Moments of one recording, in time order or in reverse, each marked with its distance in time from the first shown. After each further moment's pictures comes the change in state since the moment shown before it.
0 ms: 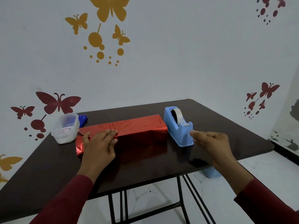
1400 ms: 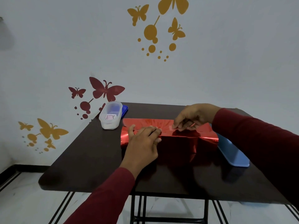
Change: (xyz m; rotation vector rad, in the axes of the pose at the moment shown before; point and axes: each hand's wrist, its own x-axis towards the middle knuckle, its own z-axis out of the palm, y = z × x) left_hand -0.005 -0.001 0.004 -0.069 0.008 -0.046; right_hand 0.096 -0.076 0.234 -0.910 -0.895 0.362
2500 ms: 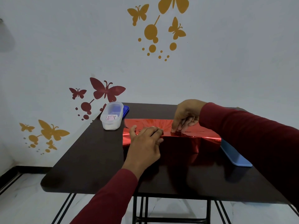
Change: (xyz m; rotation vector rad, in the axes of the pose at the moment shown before) left_hand 0.001 0.001 -0.004 0.009 -0.047 -0.013; right_hand 0.005 -0.034 0.016 -0.486 0.079 0.085
